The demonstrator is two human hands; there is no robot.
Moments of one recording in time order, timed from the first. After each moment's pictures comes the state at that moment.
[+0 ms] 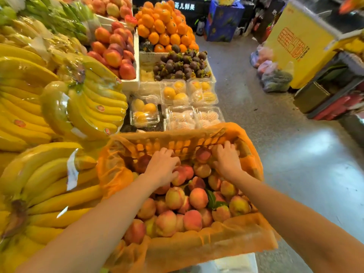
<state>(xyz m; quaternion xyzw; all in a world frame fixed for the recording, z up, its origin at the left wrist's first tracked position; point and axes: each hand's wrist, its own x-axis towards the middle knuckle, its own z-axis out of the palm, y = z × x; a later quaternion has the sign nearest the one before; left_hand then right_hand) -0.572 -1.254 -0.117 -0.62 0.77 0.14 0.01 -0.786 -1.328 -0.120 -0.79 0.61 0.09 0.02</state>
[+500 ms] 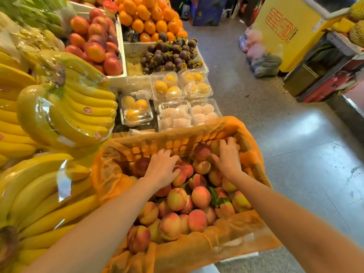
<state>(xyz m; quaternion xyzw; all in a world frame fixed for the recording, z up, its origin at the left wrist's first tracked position) -0.565 -1.266 -0.134 -0.62 0.76 0.18 -0.02 -0.783 -1.326 -0.141 -0.73 0.68 -0.04 0.08</state>
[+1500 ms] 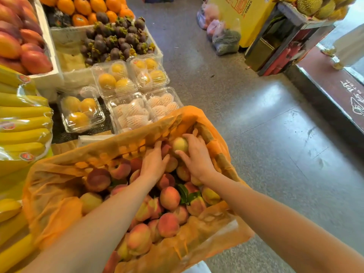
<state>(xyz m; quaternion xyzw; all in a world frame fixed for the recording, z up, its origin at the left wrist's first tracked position) -0.658 -1.317 -0.174 -0.68 0.63 0.35 -0.14 -0.805 -1.311 -0.132 -0.74 0.63 -0.18 0.18</state>
